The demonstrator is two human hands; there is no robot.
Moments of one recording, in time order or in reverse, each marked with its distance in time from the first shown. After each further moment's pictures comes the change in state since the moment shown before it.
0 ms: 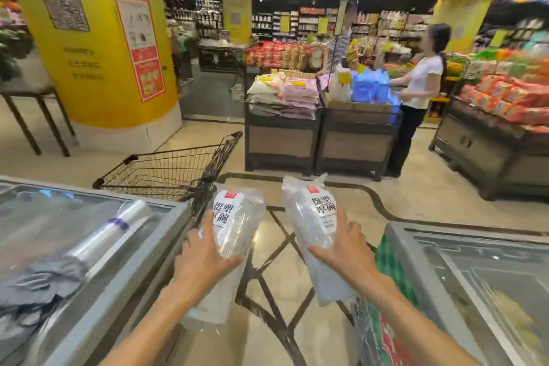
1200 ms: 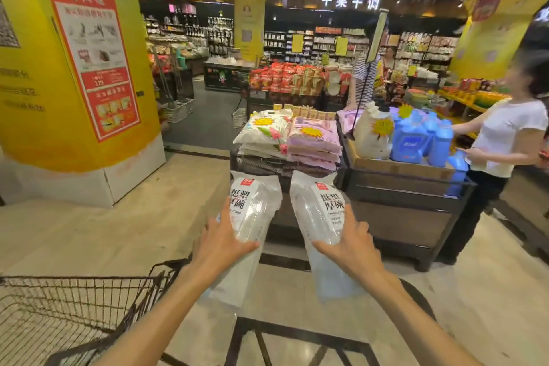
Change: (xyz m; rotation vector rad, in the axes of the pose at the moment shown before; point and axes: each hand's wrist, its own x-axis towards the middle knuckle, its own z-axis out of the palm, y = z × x) left_hand 0.892 0.215 0.146 -0.100 0.067 0.029; right_hand 0.920 -0.046 0.013 -0.005 0.023 -0.019
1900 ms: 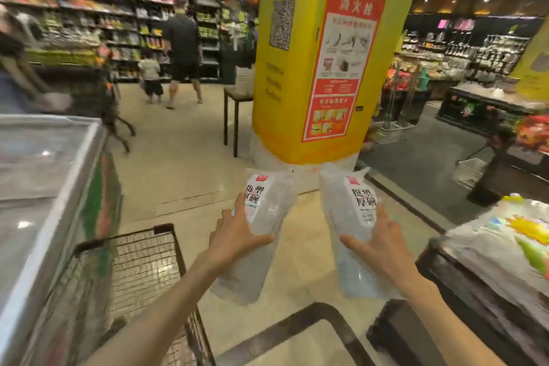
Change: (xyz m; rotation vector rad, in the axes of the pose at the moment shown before) left_hand 0.296 -0.256 -0.141 -0.041 0.449 -0.739; right_hand 0.415 -0.406 0.266 0.078 -0.426 -0.760
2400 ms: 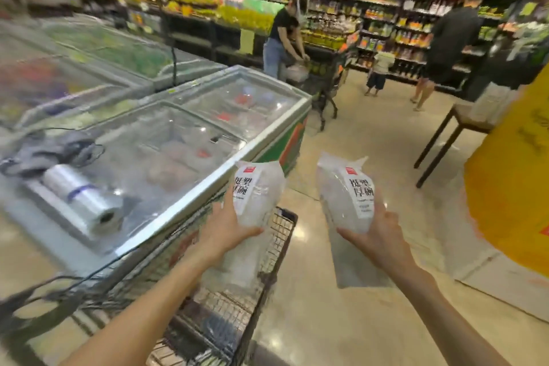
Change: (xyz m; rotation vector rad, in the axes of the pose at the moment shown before) left_hand 0.033 -0.117 -0.066 -0.122 0.572 -0.643; right_hand 0.214 -0.219 0.184 0.029 -0.502 -0.692
